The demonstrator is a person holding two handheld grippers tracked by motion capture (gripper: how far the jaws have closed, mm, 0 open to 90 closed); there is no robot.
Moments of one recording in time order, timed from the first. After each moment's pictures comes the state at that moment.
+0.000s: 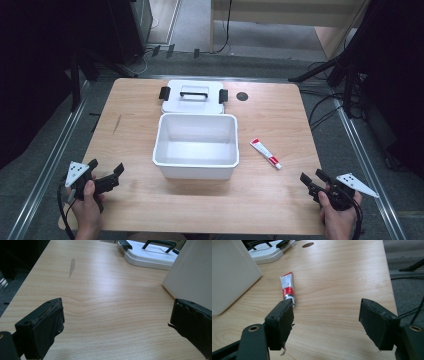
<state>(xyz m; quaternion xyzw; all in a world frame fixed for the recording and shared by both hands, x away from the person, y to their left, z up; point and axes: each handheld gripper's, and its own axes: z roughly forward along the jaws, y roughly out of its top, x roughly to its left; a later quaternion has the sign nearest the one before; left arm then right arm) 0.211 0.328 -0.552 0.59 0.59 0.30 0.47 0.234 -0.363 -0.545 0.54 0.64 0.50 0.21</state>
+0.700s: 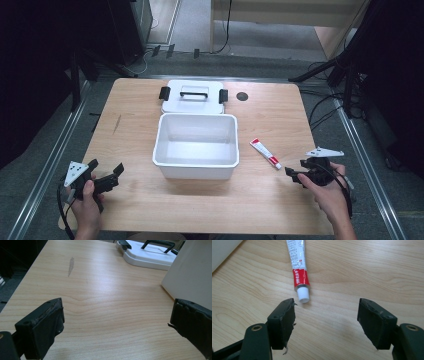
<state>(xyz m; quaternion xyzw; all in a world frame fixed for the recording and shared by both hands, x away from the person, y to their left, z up) 0.211 0.330 -0.552 0.59 0.59 0.29 0.48 0.292 -0.309 -0.502 0.50 0.80 0.31 0.15</state>
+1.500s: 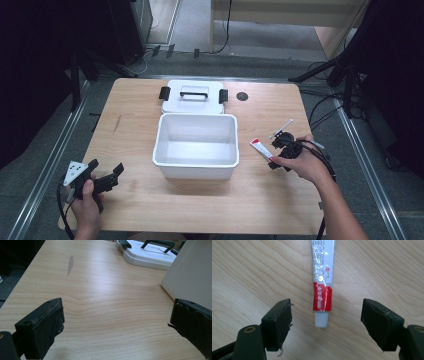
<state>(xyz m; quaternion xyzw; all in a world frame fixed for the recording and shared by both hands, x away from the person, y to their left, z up) 0.212 0.331 -0.552 0.59 0.59 0.28 0.48 0.364 -0.232 -0.485 0.42 0.90 0.08 0.07</state>
